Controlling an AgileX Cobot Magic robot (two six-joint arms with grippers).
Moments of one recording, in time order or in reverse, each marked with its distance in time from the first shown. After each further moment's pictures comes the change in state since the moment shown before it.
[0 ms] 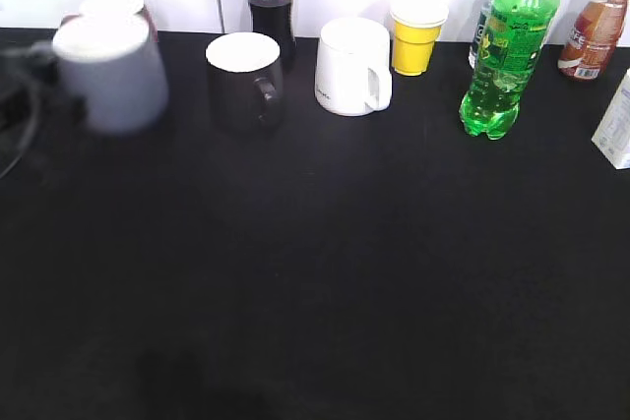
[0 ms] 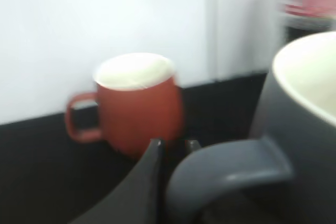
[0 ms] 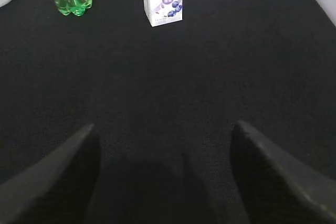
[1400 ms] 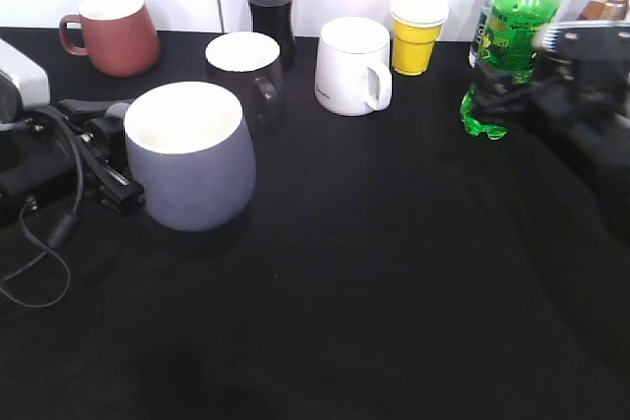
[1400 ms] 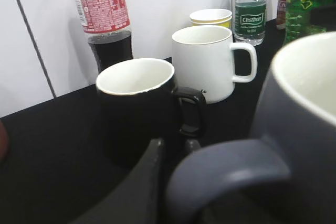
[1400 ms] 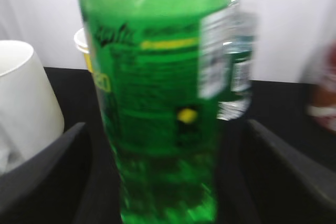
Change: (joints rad) left arm -0.240 -0.141 0.202 0.138 -0.080 -0.031; right arm 0.367 1.935 -0.146 0.116 -2.137 -0.046
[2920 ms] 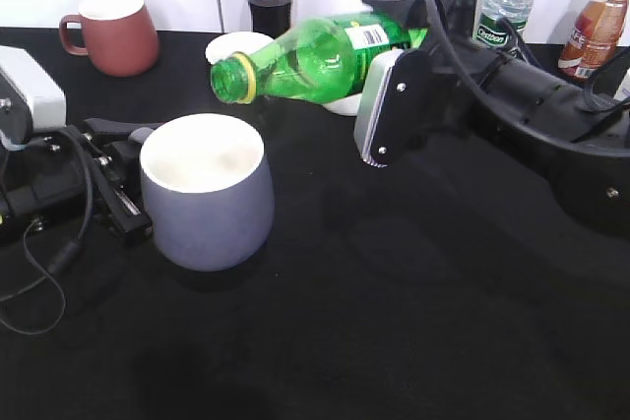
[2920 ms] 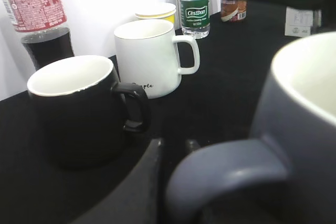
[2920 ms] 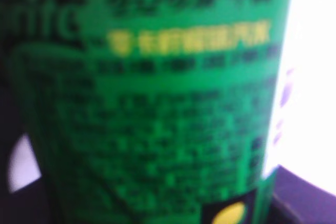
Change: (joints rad) left arm 0.000 0.000 0.000 0.191 0.004 -0.082; right arm 0.284 -0.203 -0.059 -0.241 0.154 -1.249
